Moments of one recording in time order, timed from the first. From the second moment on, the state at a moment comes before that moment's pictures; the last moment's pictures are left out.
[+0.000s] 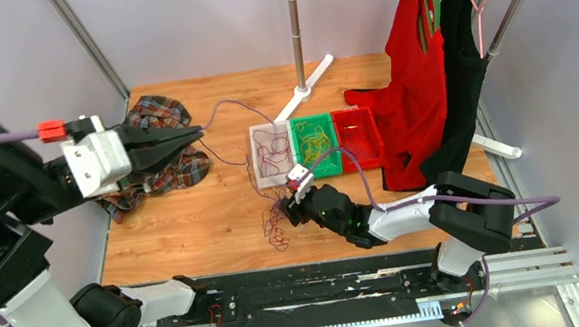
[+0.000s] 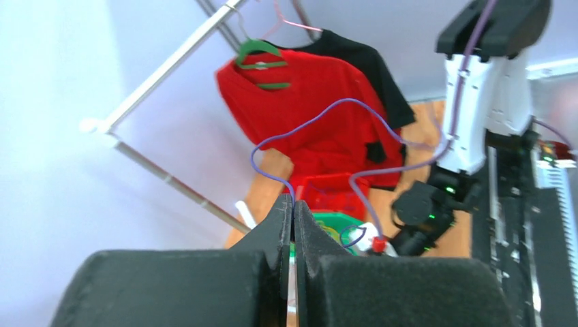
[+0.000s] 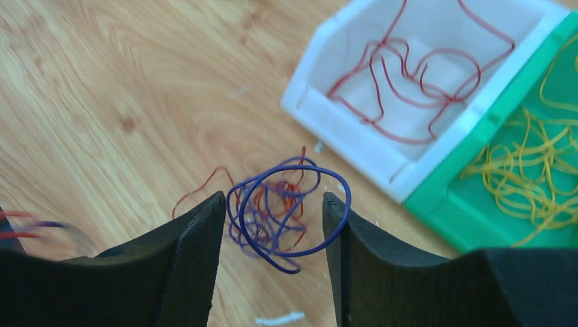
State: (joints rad) left arm -0.56 1.26 2.48 -1.25 0.69 0.51; right arm 1.11 1.58 0.59 0.75 0.28 0.06
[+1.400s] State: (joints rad) left arm -0.56 1.18 2.27 -0.68 0.43 0.56; right arm 1.18 1.47 1.00 0.48 0.10 -0.12
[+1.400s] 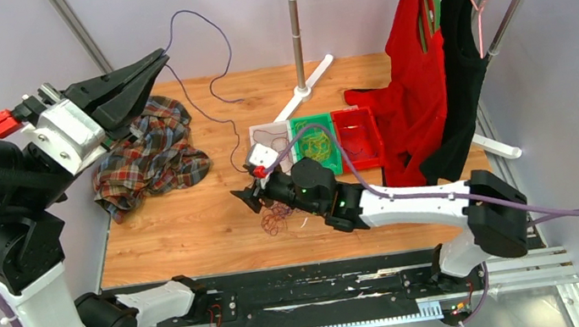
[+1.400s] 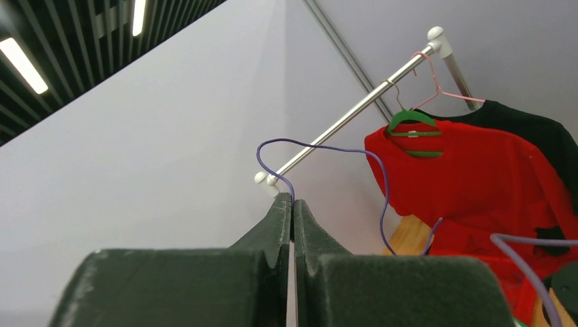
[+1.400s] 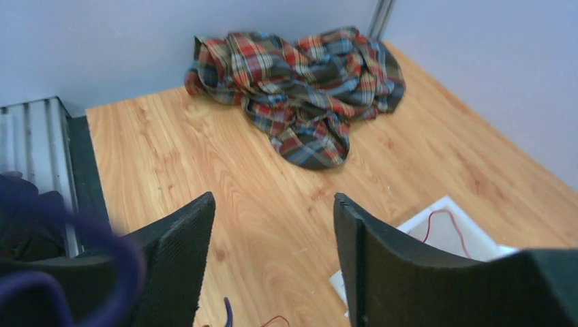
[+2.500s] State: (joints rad) left arm -0.56 1.33 2.47 -0.08 0.08 0.74; right arm 1.18 1.62 0.59 0.68 0.27 -0.03
